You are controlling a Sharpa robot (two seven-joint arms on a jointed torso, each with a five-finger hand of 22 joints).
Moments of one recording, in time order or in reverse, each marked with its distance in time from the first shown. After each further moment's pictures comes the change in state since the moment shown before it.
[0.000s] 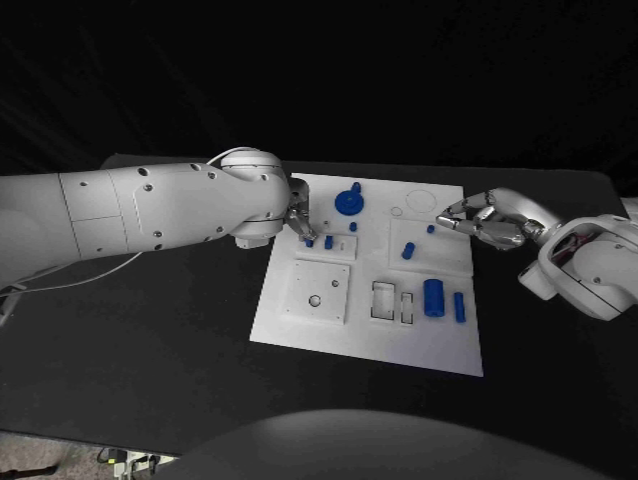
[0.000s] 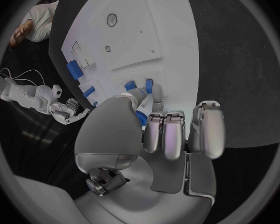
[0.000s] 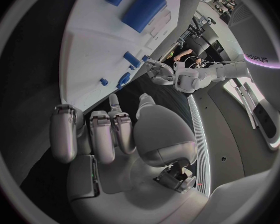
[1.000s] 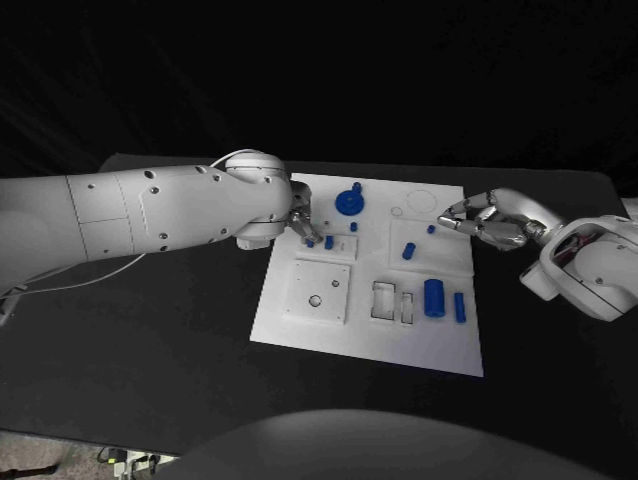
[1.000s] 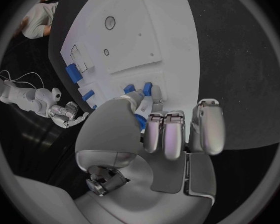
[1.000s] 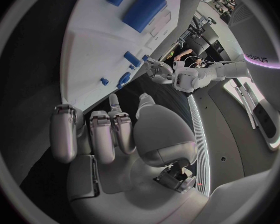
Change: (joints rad) left arm -0.012 0.012 0.004 -0.018 -0.011 0.029 0.002; left_hand -0.079 0.029 -0.071 0.037 -0.180 -0.053 0.020 -0.029 -0.011 0.002 0.009 0.000 0.000 -0.004 0.004 0.000 0.001 0.000 -0.013 0.005 -0.033 0.000; right arm 0.000 -0.003 0.000 0.001 0.000 -0.002 0.001; right_hand 0.008 0.000 0.000 0.000 0.000 0.000 0.000 0.000 0.000 0.000 0.000 0.000 0.000 0.000 0.000 0.000 0.001 0.000 0.000 0.000 0.000 0.001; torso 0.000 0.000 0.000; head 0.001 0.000
